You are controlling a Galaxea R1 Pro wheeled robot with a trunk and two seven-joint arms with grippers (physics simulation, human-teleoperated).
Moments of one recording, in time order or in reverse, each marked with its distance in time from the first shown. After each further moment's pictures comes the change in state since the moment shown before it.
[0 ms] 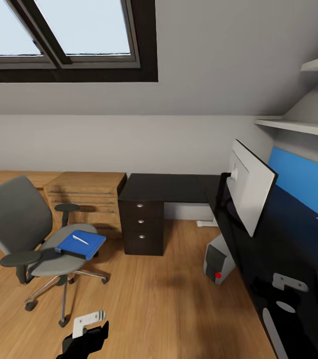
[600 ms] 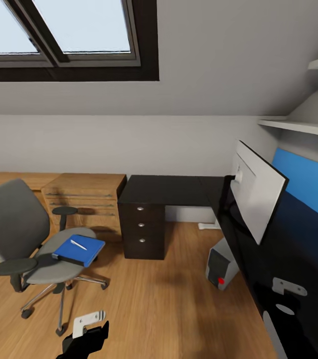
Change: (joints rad) left arm 0.000 0.000 0.000 0.000 0.002 -0.001 -0.001; right arm -0.008 -0.008 -0.004 0.069 -0.003 -0.001 0.006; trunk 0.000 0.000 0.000
